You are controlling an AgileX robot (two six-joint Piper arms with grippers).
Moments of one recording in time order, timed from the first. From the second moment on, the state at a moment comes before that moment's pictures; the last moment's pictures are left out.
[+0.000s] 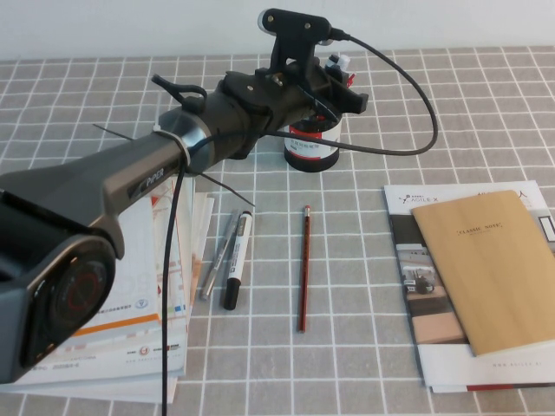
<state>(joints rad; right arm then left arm) -0.04 -0.01 0.03 0.67 0.41 -0.05 -0.57 2.26 -1.87 -1.21 0.10 1.20</state>
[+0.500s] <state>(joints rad) -0.04 -0.01 0.03 0.67 0.41 -0.05 -0.57 2.13 -1.87 -1.18 0.16 1.28</state>
